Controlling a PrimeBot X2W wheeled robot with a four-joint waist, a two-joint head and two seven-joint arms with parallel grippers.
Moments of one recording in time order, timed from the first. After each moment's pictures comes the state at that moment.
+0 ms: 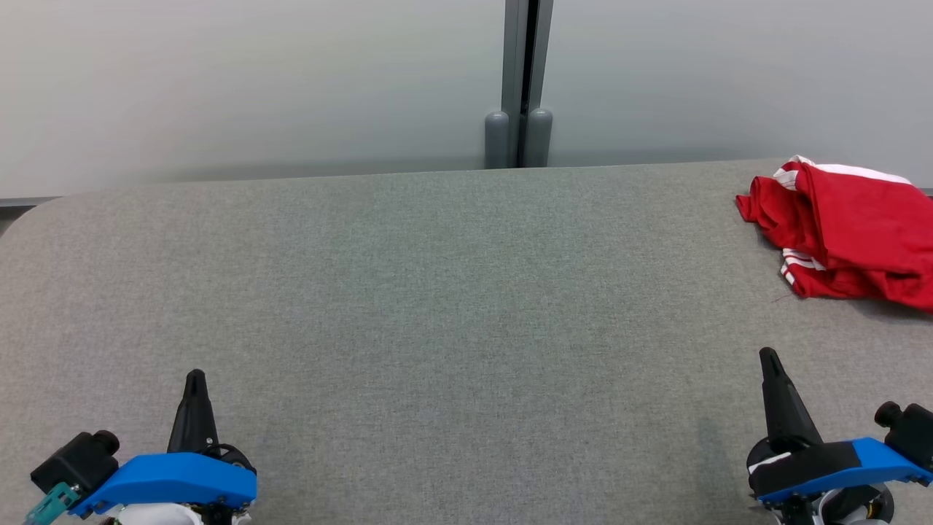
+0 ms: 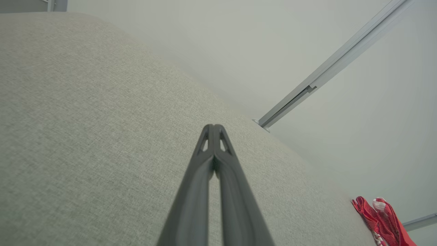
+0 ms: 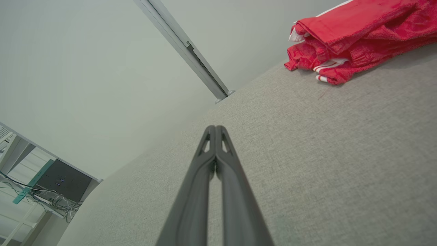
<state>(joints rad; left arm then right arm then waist) -0.03 0.11 -0.01 0.22 -0.76 0.01 -0.08 -0.06 -0.05 -0.07 0.22 0.69 0.13 -0.08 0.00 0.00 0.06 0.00</state>
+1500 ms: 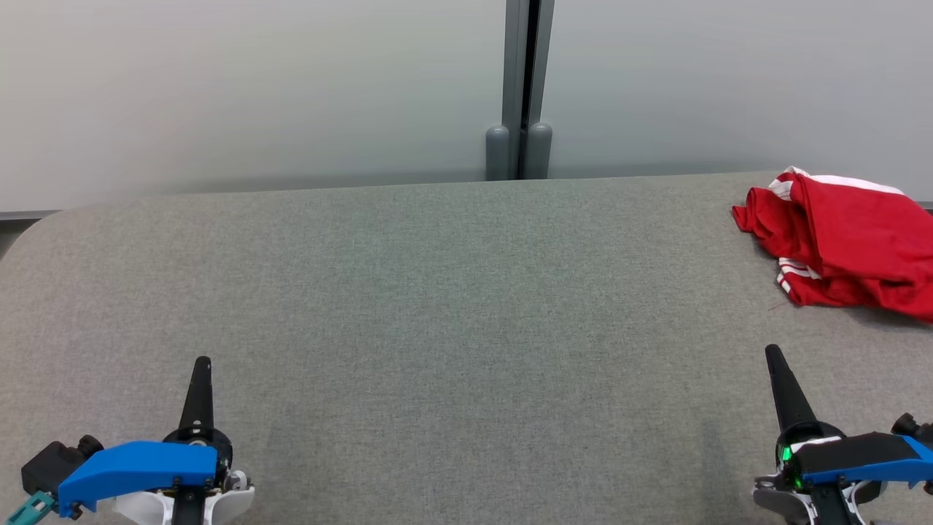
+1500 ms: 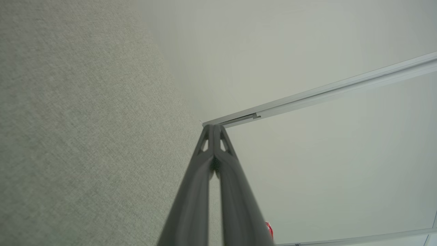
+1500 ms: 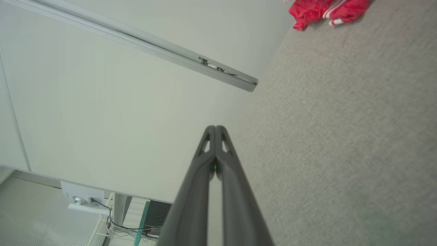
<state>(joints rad) -0.07 0.08 0.06 0.23 -1.25 -0.07 0.03 -0.08 -0.05 -0.10 0.23 1.22 0.13 0.03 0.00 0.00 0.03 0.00</state>
